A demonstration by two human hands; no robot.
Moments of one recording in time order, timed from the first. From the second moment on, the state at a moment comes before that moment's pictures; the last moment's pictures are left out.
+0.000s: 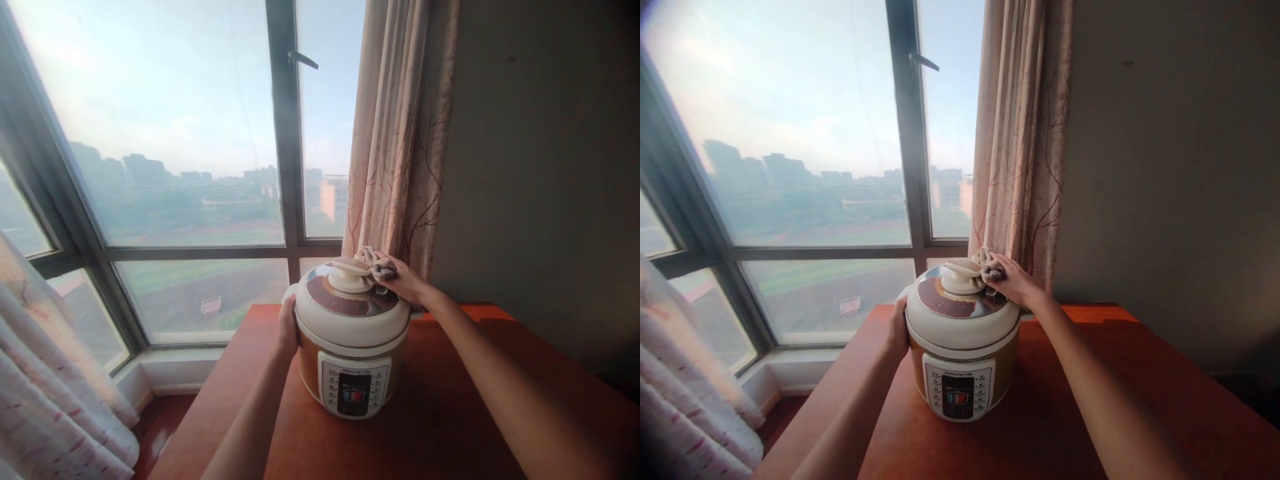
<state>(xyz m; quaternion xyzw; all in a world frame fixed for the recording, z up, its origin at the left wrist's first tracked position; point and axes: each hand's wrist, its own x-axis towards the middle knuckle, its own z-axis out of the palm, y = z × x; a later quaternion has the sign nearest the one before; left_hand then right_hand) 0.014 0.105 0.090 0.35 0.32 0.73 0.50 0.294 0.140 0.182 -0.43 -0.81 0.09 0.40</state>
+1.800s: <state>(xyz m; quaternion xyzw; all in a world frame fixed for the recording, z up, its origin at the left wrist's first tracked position) 0.018 0.099 0.092 0.35 0.32 0.73 0.49 0.274 0.092 0.177 -0.55 -0.76 -0.09 0.32</state>
